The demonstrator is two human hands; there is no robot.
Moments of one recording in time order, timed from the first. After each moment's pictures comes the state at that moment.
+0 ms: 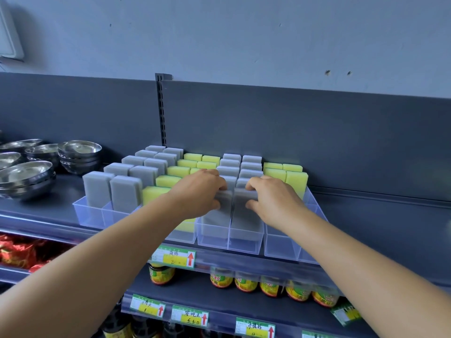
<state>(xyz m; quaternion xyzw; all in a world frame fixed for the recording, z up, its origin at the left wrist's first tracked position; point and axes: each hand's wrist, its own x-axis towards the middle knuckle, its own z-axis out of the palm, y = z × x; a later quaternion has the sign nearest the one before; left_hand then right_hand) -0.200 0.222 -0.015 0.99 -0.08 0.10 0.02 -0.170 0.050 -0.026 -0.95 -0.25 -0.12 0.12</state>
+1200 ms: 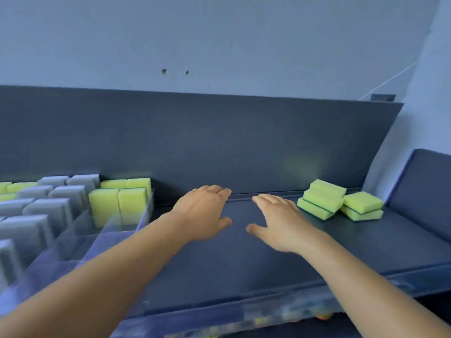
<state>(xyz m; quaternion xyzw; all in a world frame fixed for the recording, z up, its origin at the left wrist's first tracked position) -0.080 -0.137 -0.023 0.97 -0.24 0.09 0.02 -0.100 -0.314 -0.040 -0.99 -0.10 -0.07 0.07</state>
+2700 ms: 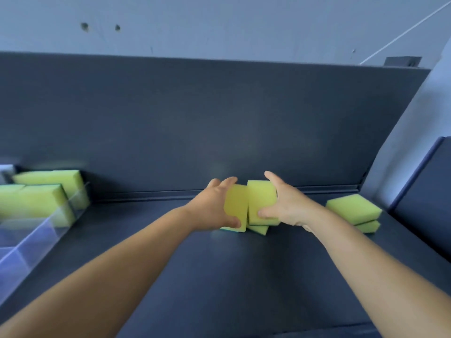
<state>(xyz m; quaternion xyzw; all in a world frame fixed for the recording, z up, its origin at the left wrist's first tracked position) 0.028 -0.286 -0.069 0.95 -0.15 -0.04 0.26 0.021 -0.470 -0.056 -0.94 0.00 0.06 0.33</state>
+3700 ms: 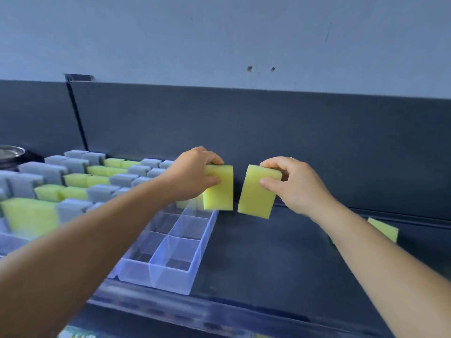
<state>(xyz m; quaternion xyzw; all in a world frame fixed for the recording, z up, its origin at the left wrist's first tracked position) -0.087 -0.001 0.018 0.97 -0.04 0.18 0.18 -0.050 -0.216 0.002 -0.87 -0.23 -0.12 0.41</state>
